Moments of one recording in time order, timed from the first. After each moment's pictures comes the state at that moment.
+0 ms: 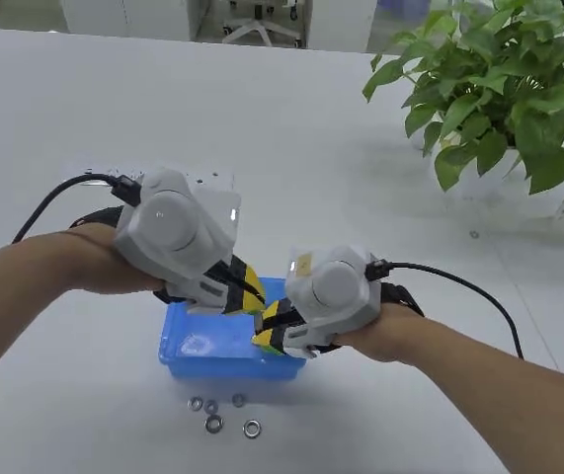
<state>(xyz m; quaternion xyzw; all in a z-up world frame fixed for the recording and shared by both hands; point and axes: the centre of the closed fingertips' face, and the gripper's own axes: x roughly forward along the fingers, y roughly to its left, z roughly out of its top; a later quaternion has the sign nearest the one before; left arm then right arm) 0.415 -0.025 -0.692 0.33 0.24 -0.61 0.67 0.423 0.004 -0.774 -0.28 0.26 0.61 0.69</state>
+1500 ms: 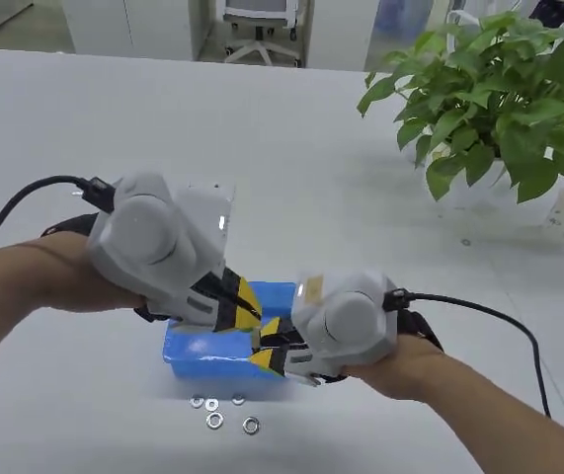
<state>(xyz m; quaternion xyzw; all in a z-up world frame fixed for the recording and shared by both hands) 0.367 -0.029 -0.659 0.34 0.23 -0.61 0.67 0.377 -0.001 -0.739 -0.29 0.22 0.61 0.70</state>
